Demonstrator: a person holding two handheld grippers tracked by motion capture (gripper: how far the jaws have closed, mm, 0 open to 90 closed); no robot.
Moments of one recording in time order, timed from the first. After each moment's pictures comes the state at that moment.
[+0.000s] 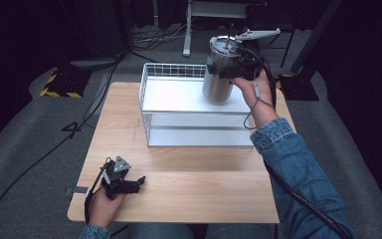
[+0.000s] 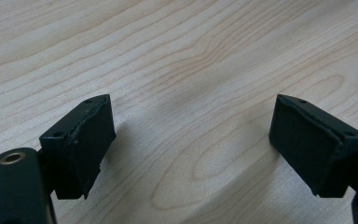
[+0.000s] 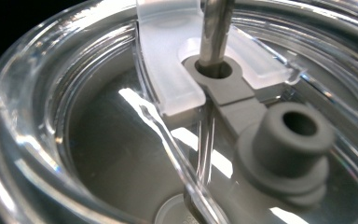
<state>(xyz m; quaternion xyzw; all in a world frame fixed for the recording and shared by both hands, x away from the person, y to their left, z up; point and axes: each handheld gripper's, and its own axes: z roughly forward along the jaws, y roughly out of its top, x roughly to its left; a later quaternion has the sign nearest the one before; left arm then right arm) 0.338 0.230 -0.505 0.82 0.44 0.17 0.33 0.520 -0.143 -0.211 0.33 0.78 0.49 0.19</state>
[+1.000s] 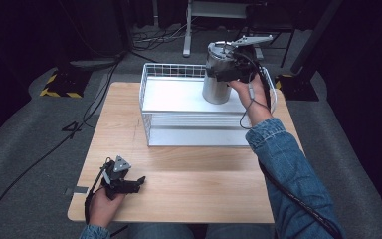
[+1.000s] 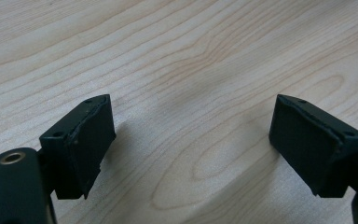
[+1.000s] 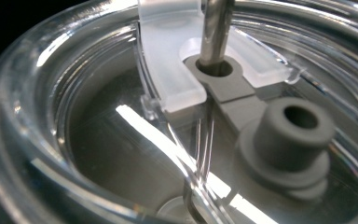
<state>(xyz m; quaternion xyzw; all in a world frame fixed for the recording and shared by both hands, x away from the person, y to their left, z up) 0.338 0.230 -0.505 0.82 0.44 0.17 0.33 0.540 -0.143 -0.236 0.33 0.79 0.48 0.20</state>
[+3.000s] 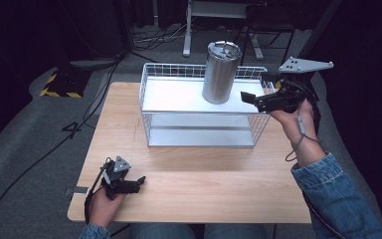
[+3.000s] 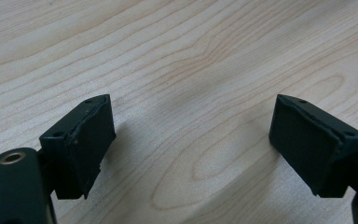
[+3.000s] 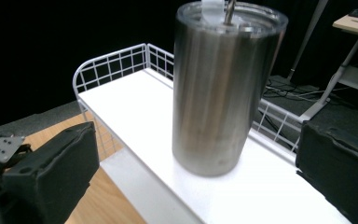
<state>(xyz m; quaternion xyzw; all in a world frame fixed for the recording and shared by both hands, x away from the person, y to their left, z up) 0.338 0.230 -0.505 0.82 0.44 0.17 0.33 0.430 -0.226 -0.221 0.28 0.78 0.52 0.21</state>
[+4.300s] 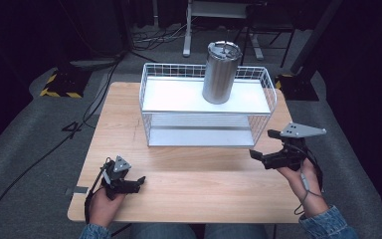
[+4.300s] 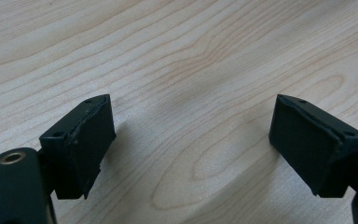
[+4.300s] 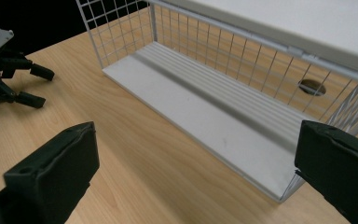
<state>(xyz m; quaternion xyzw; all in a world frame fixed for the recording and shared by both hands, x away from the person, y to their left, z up) 0.338 0.230 -0.505 0.82 0.44 0.17 0.33 0.368 -0.269 -0.354 0.33 0.80 0.46 0.17</state>
